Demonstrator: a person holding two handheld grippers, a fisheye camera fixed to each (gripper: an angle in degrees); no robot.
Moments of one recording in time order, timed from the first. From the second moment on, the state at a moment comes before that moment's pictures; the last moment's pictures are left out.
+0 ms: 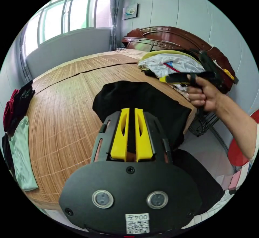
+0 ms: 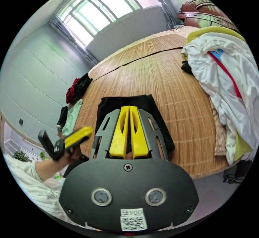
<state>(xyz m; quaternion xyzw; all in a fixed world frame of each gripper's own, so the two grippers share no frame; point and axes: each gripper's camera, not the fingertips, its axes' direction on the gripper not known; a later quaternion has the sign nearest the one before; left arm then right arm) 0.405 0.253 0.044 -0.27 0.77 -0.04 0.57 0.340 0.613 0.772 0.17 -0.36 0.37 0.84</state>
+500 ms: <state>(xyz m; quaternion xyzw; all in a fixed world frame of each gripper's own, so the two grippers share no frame) 0.581 0.253 0.110 -0.39 0.75 0.07 0.52 0.292 0.714 0.789 0.17 -0.32 0.39 0.85</state>
